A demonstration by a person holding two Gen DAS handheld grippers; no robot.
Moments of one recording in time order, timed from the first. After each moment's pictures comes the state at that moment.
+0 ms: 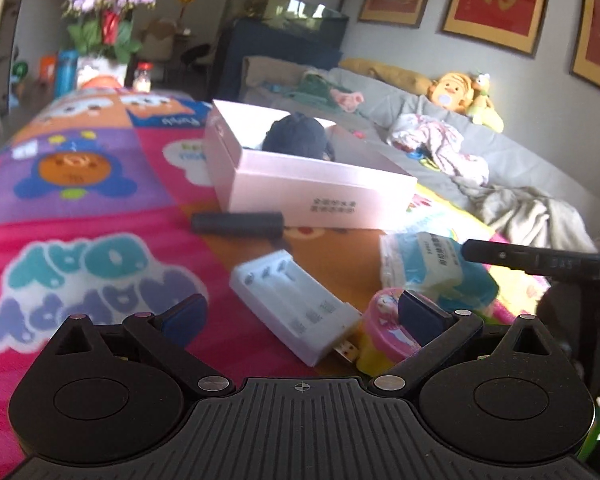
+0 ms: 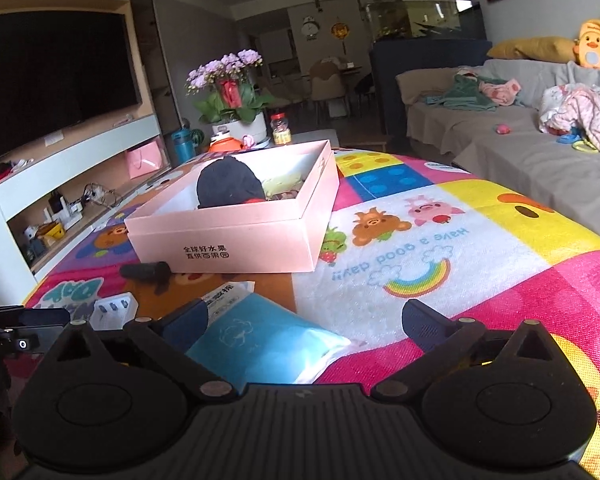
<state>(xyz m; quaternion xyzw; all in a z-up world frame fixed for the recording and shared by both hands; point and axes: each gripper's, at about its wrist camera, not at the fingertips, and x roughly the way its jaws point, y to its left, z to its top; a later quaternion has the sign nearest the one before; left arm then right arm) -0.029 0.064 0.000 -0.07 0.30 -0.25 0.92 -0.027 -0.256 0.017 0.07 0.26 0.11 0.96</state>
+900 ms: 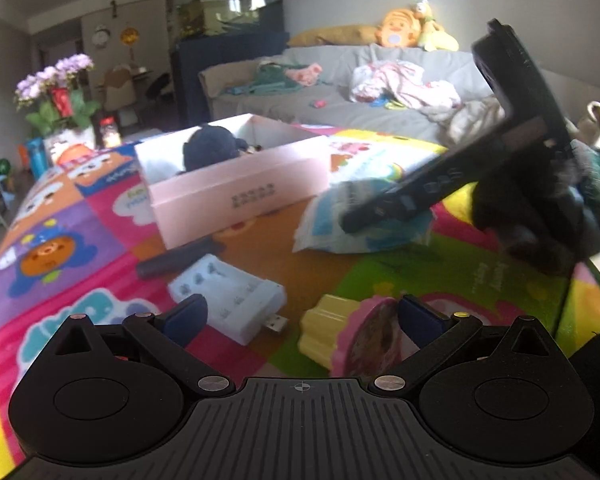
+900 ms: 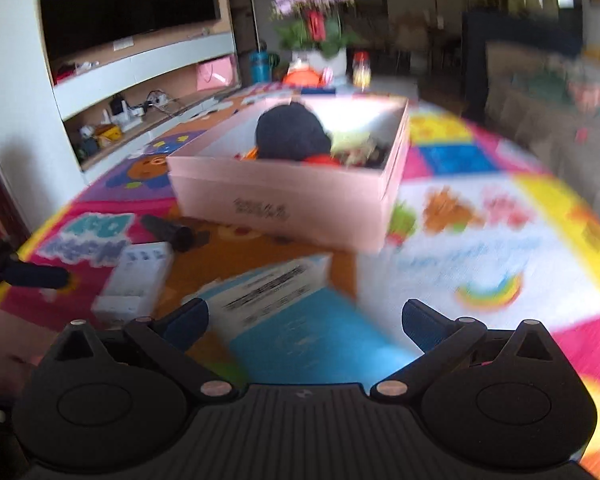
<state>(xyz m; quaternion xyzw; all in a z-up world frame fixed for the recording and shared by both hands) -0.110 -0.012 0.022 0.11 0.27 -0.25 0.92 -0.013 -0.236 0.028 0.04 0.38 0.24 0.89</state>
